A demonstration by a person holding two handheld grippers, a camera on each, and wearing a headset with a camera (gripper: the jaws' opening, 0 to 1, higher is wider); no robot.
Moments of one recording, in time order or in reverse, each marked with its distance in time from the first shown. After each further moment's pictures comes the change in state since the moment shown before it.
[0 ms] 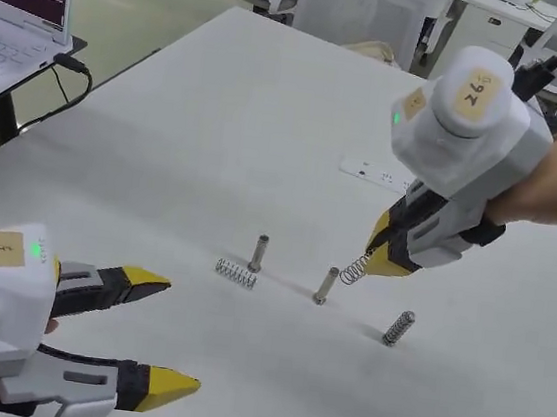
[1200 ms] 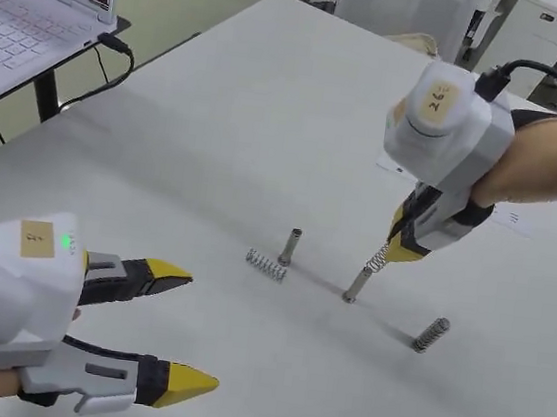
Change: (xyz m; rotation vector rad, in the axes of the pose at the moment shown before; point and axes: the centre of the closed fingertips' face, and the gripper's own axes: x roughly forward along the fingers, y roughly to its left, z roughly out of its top) left arm -0.003 0.002 -0.007 -0.013 0.016 0.015; right arm 0.047 -0.049 -0.015 -0.017 0.146 0.038
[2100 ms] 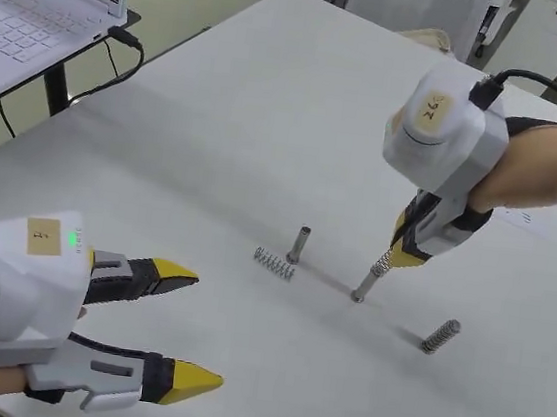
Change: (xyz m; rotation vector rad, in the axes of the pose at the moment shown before) left arm 0.000 0.001 -0.004 -0.013 0.003 0.000; right arm 0.016 0.000 0.000 -0.002 0.027 0.022
